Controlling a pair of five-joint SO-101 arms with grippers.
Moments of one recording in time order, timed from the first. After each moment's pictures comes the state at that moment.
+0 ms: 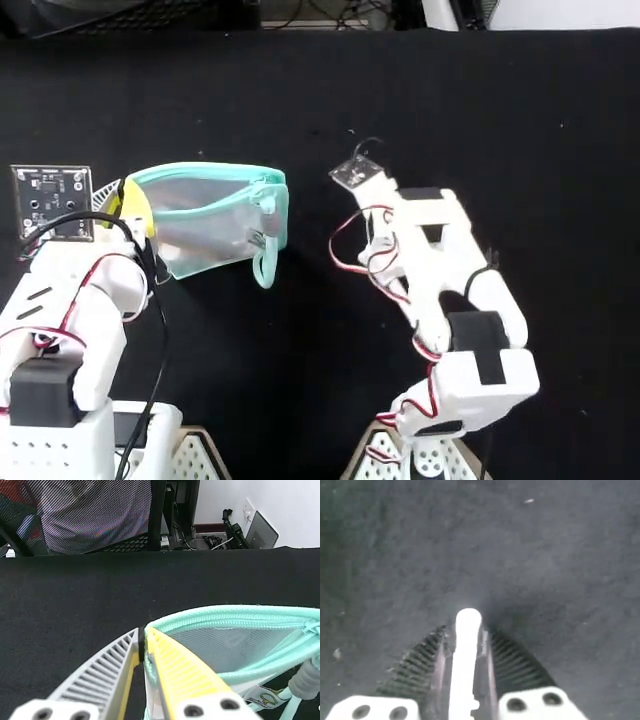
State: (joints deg) left arm -3.6 -61.6 46.0 61.1 -0.9; right arm -2.7 6.7 32.7 58.5 33.6
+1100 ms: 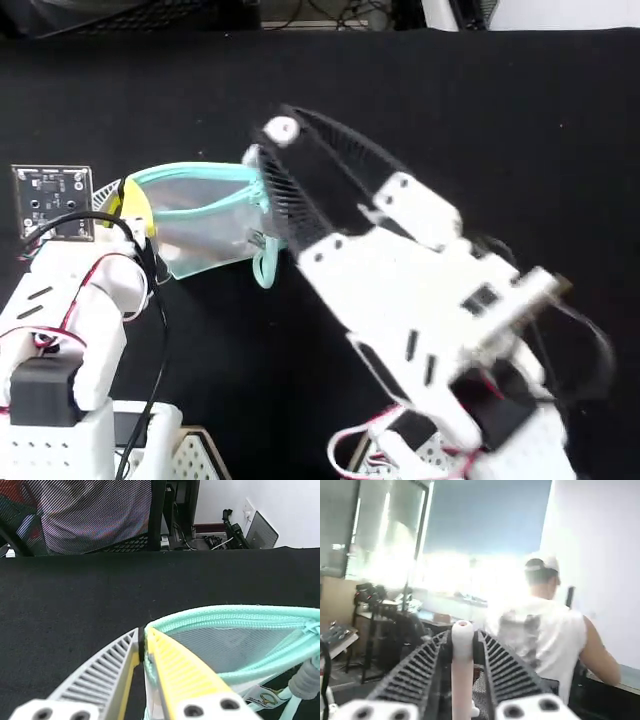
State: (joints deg) left arm -3.6 -61.6 46.0 61.1 -0.9; right arm -39.7 -63.6 30.5 21.9 10.0
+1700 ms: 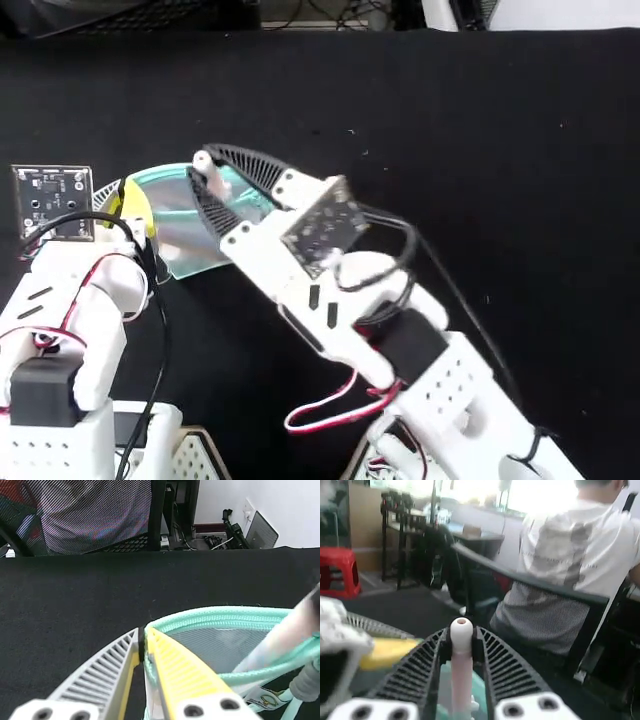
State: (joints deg) left arm -3.6 -61.6 46.0 61.1 -0.9; right arm -42.7 -53.6 43.6 21.2 10.1
